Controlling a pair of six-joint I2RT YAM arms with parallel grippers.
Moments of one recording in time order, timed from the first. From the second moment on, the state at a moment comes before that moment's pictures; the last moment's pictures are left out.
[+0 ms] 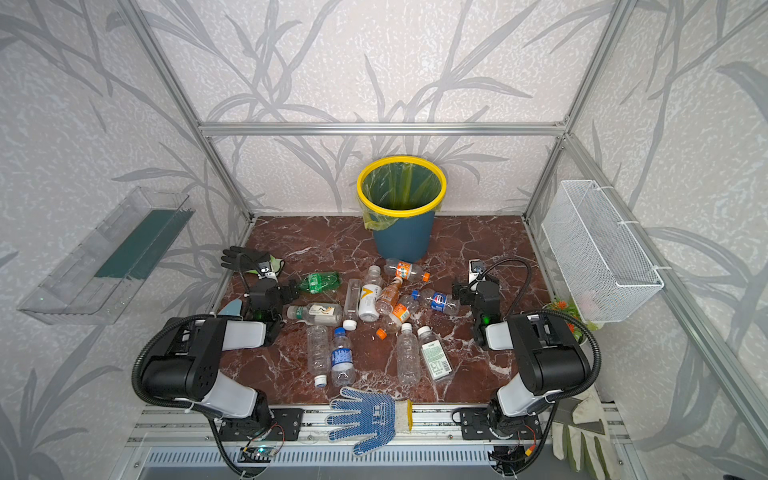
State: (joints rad) left arm -0.02 1.54 0.40 0.72 -0.37 -0.07; right arm 0.12 1.59 0.36 0.91 0.12 -0.06
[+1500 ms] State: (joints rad) left arm -0.18 1.30 1.13 -0.46 -0.06 -0.08; right arm 0.31 1.42 1.03 -0.50 -0.08 -0.23
